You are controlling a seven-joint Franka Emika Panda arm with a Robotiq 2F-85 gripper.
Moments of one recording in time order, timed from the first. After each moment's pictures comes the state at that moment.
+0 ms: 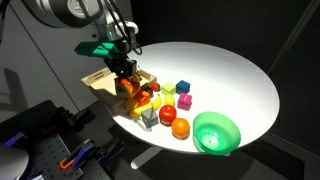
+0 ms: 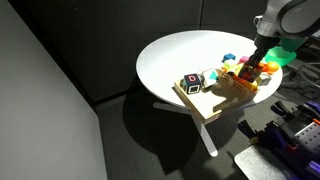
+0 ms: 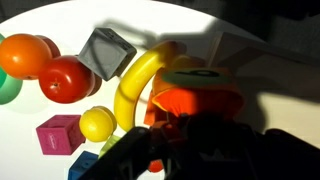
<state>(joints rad) -0.03 -0.01 -0.04 -2.64 -0.21 2.65 -0.12</state>
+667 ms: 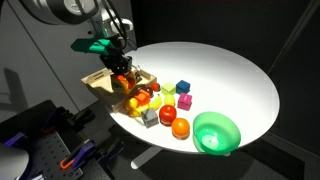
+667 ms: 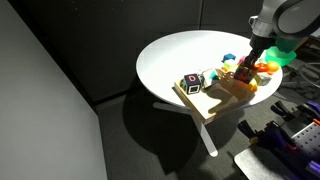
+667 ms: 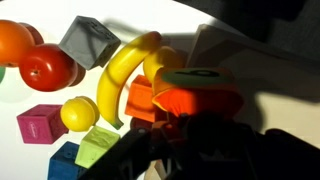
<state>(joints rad) 0.00 -0.02 -0.01 -2.64 -0.17 2.64 -0.12</state>
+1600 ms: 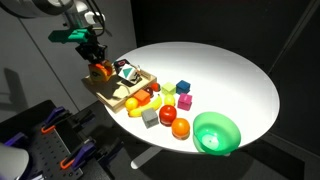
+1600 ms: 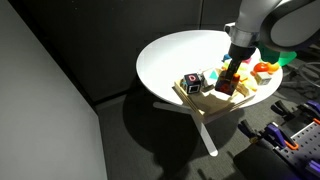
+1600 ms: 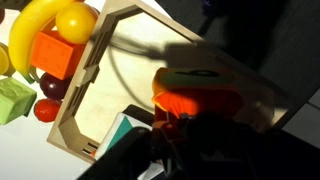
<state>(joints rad) 0.16 -0.04 0.15 -2.63 -0.11 2.62 -0.08</state>
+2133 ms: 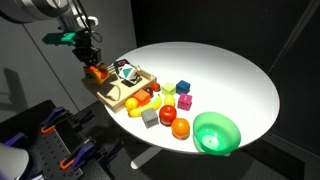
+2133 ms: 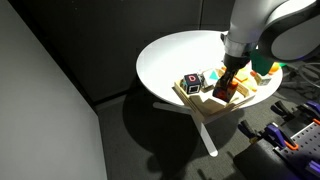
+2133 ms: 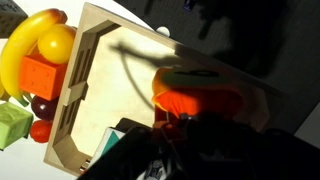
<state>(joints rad) 0.19 0.00 0.19 -2.62 -0.21 2.59 0.20</state>
